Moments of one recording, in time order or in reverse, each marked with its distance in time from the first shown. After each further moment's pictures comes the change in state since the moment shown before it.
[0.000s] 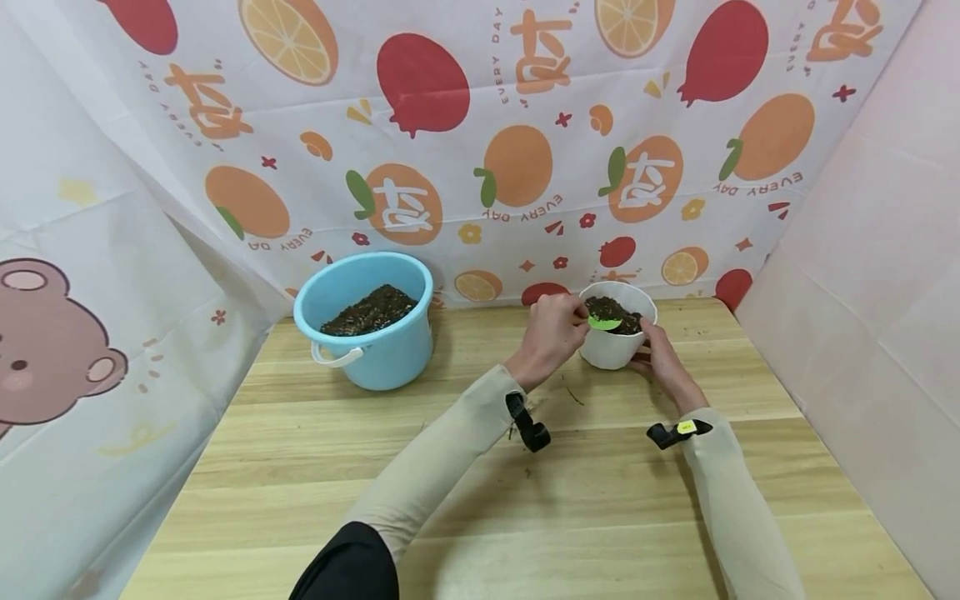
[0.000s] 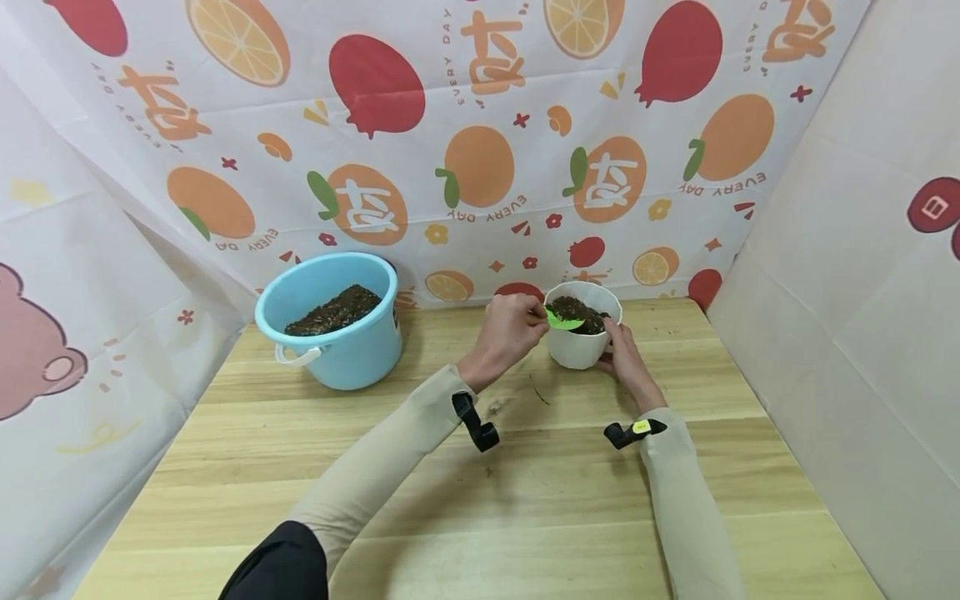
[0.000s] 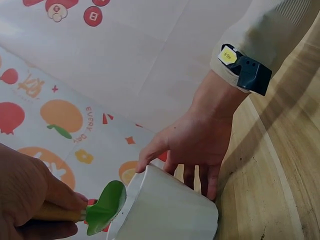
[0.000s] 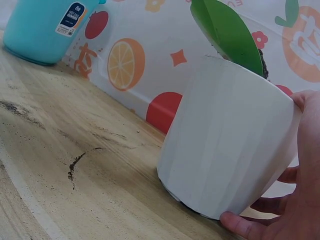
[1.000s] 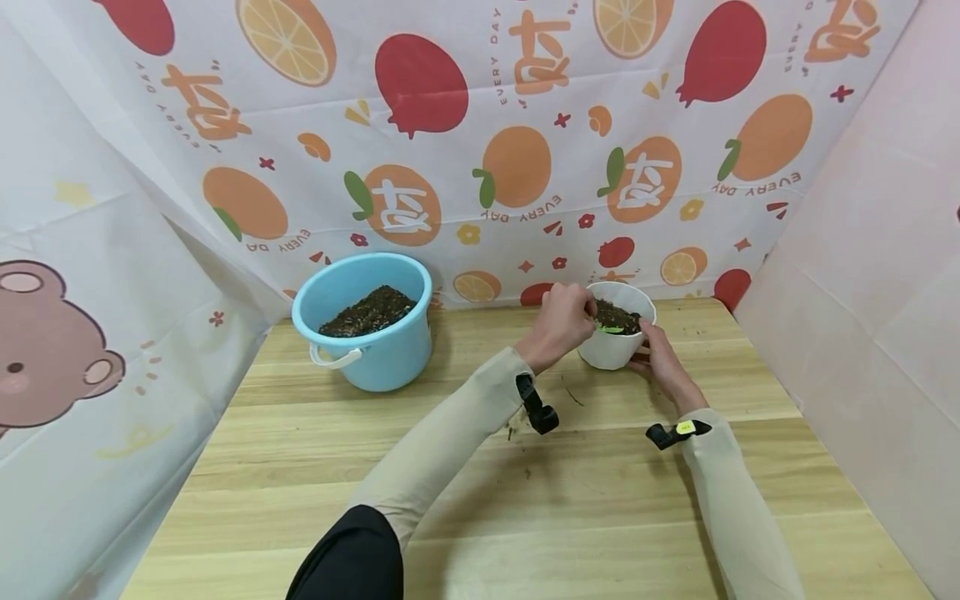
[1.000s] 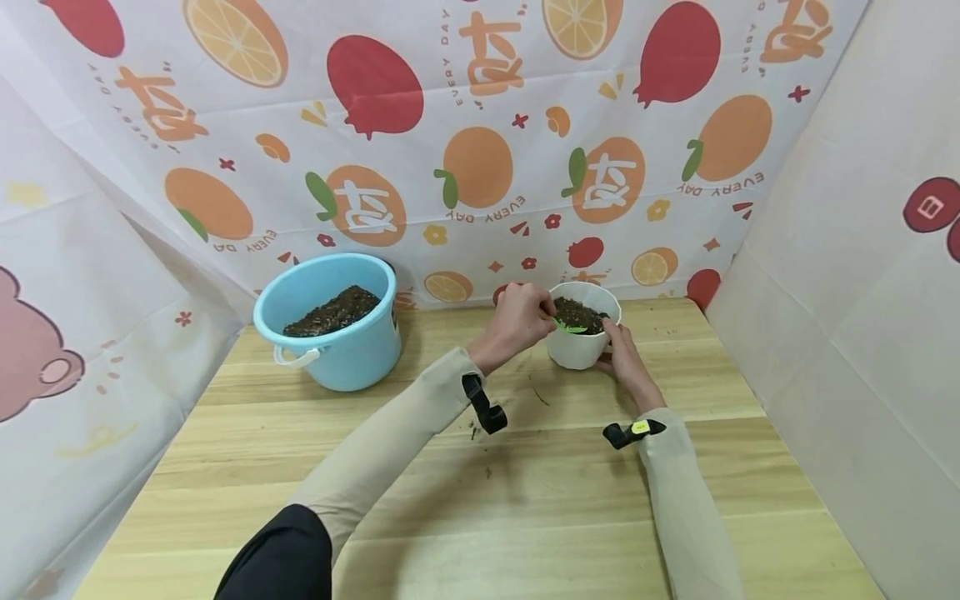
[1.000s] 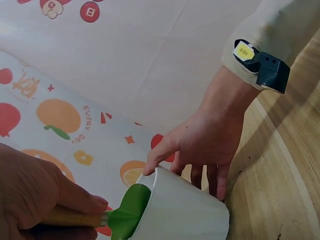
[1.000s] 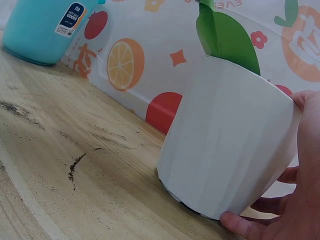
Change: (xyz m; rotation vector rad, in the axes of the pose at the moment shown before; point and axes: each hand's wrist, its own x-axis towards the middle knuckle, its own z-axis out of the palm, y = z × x) left_hand 0.023 0.005 -0.001 -0.016 -0.156 -0.004; right_hand -0.002 0.003 0.002 -0.037 0.033 -0.020
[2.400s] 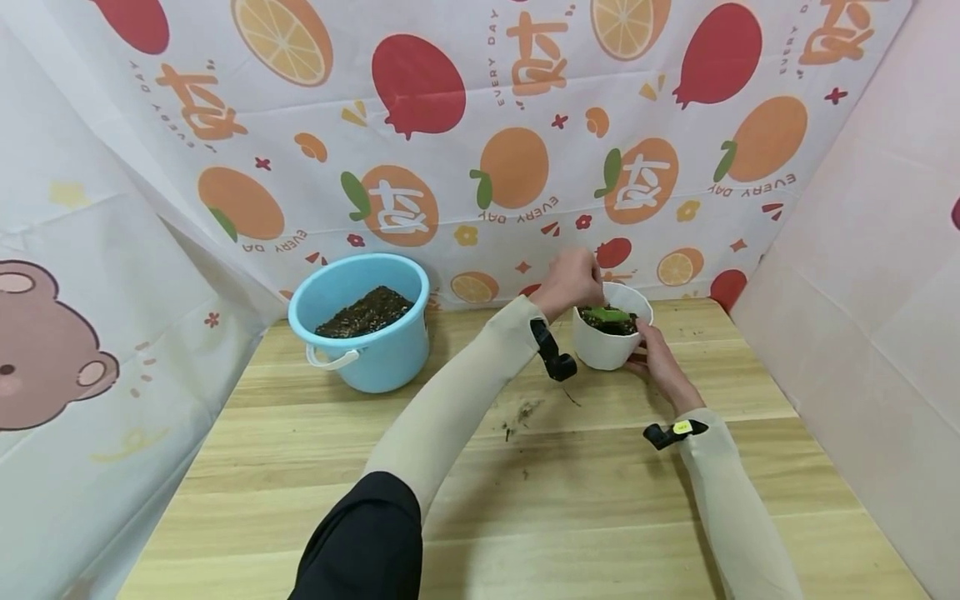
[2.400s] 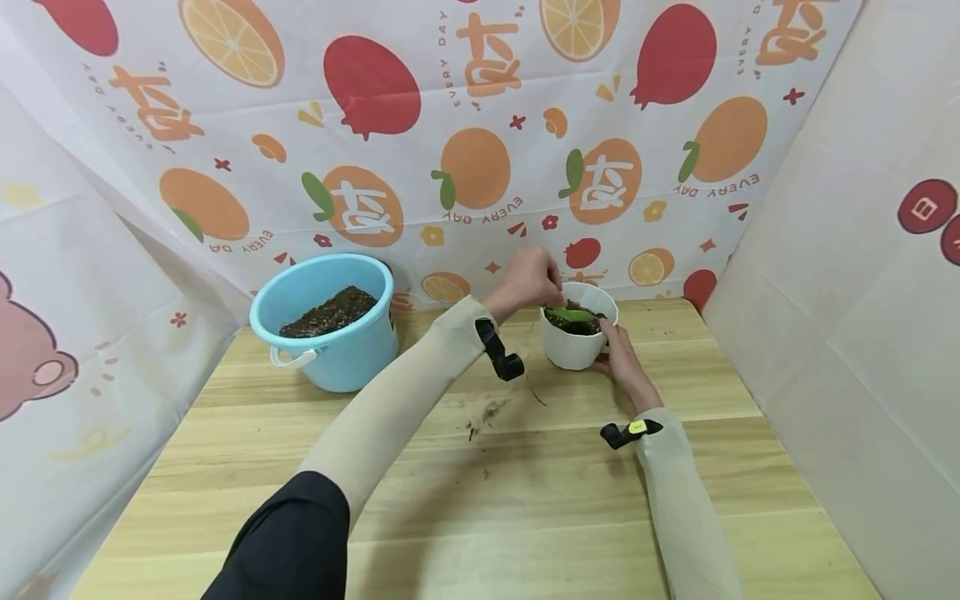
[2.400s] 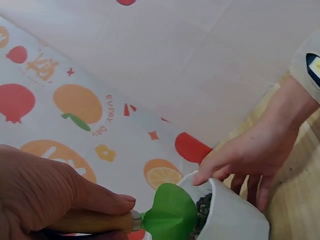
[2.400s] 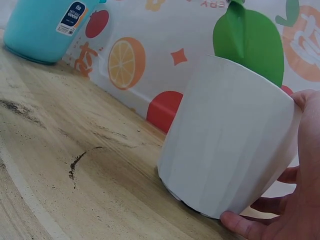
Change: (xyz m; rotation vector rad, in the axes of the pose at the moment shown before) left_hand 0.053 0.014 -0.027 -0.092 -0.213 -0.234; right_hand 0.000 0.001 0.000 0.021 0.006 0.024
